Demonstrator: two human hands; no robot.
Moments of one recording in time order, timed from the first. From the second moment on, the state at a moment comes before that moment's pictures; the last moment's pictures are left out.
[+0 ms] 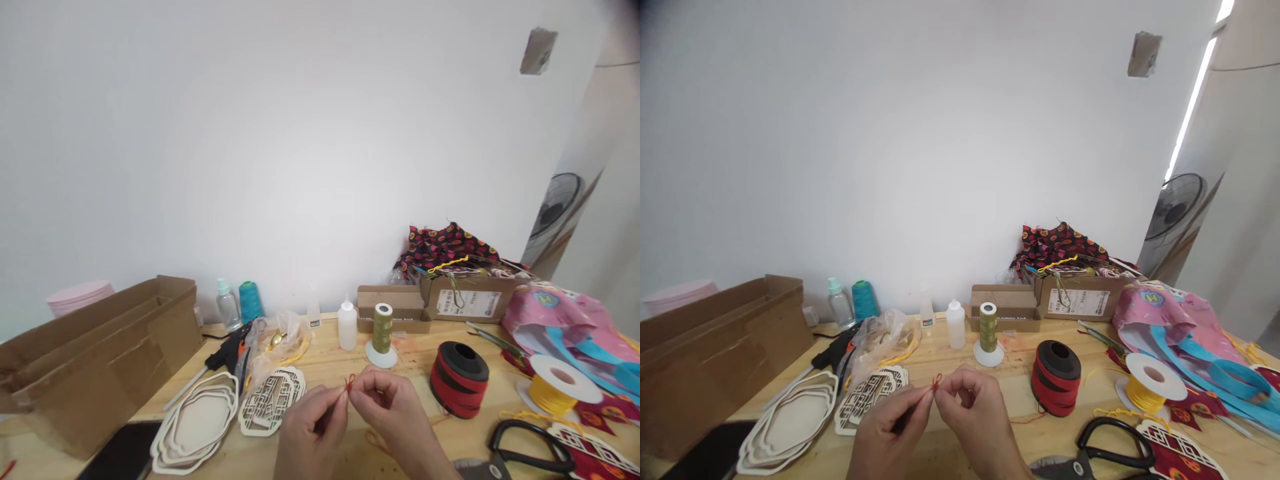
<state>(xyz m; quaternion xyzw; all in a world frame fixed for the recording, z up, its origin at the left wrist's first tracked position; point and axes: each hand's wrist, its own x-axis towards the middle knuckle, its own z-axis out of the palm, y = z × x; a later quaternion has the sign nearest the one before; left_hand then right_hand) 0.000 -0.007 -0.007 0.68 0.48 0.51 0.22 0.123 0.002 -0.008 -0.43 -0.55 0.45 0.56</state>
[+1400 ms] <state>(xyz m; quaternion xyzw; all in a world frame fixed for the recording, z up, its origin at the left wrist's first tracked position) -0.001 -0.008 -0.005 0.74 0.48 0.42 0.21 0.144 -0.003 0.012 -0.39 -0.80 0.02 0.45</state>
